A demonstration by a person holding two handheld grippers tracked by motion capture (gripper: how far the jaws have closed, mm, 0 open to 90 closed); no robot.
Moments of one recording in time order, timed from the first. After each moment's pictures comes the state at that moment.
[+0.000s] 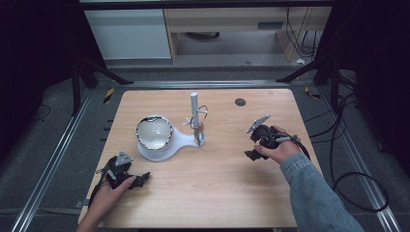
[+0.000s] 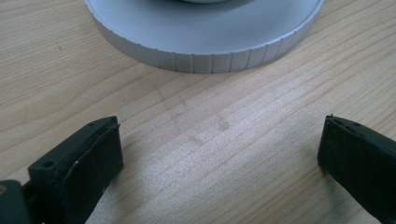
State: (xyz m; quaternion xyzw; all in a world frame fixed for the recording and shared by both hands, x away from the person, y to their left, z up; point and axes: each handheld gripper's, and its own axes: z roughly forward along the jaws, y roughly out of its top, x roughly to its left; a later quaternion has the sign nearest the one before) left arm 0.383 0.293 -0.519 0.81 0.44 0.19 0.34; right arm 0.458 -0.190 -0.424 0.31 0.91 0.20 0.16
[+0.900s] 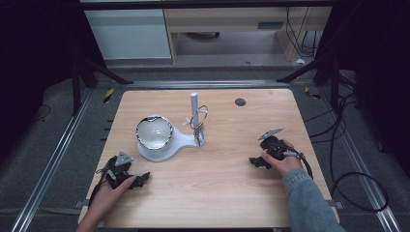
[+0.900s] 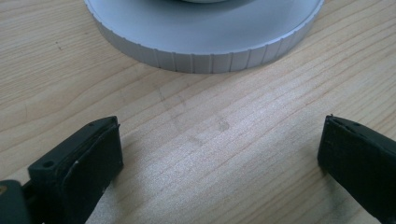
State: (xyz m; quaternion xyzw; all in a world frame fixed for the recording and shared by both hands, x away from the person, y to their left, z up) left arm 0.383 0.293 -0.519 0.81 0.44 0.19 0.34; right arm 0.459 -0.230 -0.491 0.42 0.86 0.25 0.14
